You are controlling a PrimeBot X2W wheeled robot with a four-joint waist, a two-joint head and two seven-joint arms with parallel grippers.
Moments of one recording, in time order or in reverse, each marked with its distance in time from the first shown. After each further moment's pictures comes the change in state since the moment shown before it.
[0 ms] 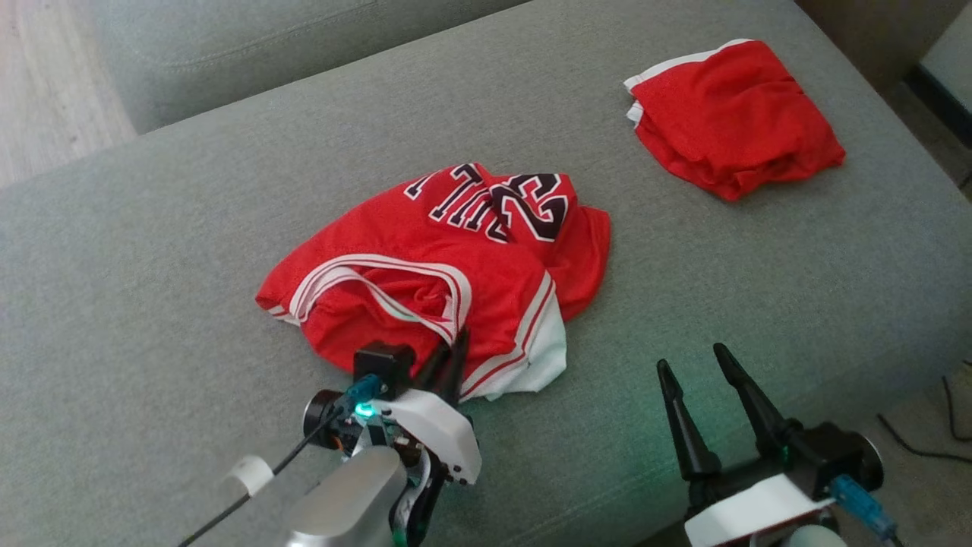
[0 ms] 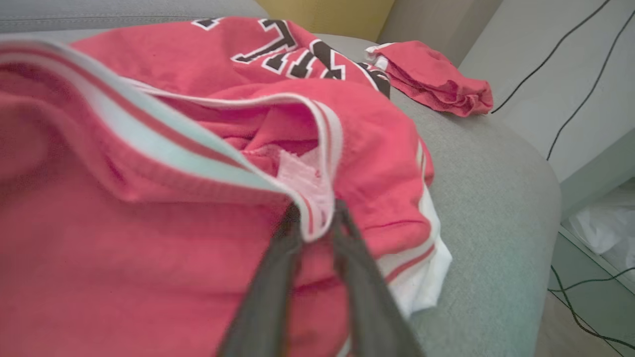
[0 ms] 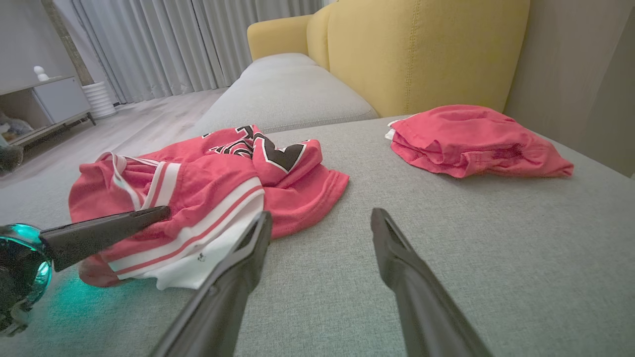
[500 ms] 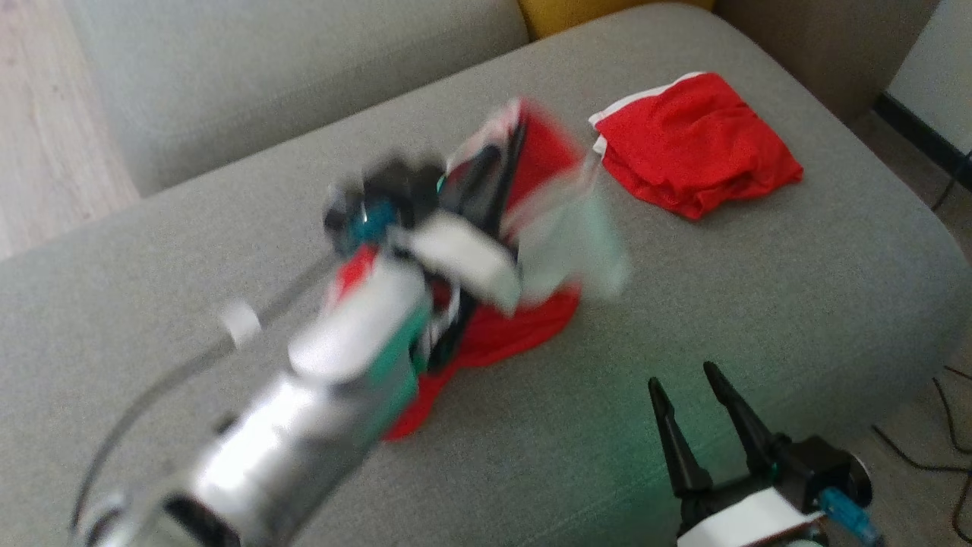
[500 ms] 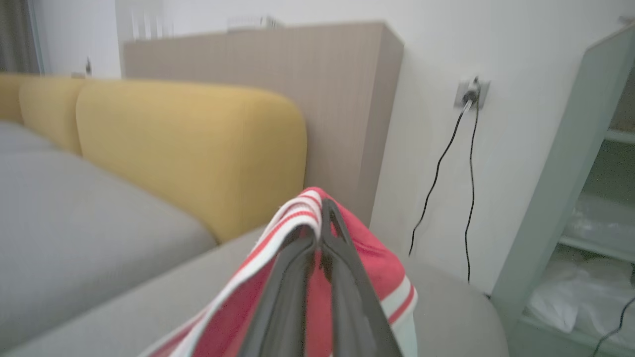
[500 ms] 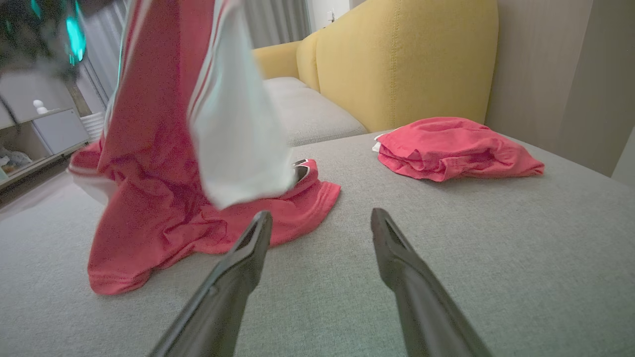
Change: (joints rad) left arm -0.326 -0.003 -0.048 -0.099 -0.018 -0.041 -0.049; right arm 0.013 0.015 0.016 0.028 0.009 0.000 0.000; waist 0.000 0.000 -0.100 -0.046
